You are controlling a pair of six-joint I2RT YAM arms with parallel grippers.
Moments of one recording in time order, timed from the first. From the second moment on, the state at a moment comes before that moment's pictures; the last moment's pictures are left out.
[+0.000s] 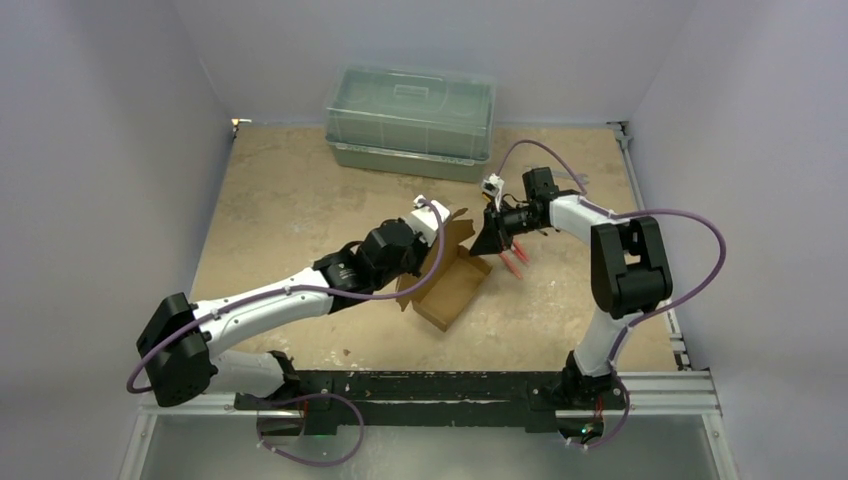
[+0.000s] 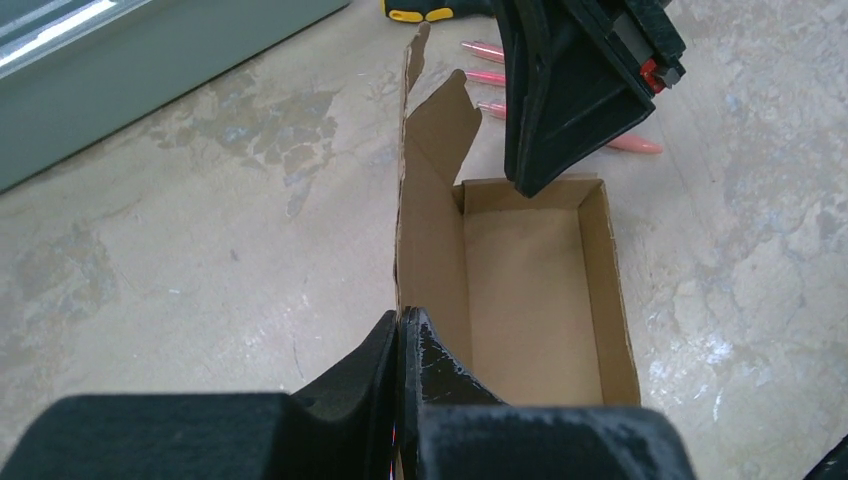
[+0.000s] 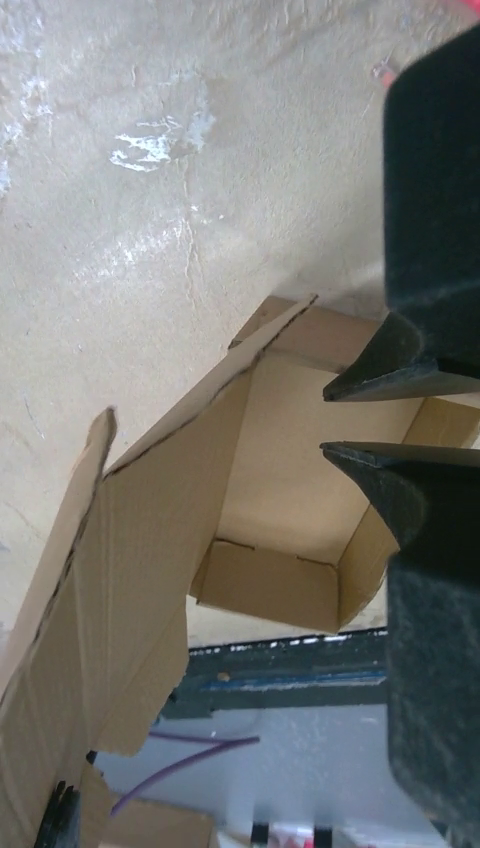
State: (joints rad) left arm -0.96 1.29 0.89 -0.06 -0.30 -0.06; right arm 0.19 1.78 1.11 -0.48 -1.04 -0.45
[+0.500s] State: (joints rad) left arm -0.96 1.32 0.93 -0.06 -0.26 0.00; right arm 0.18 1.90 1.13 -0.51 -1.17 -0.40
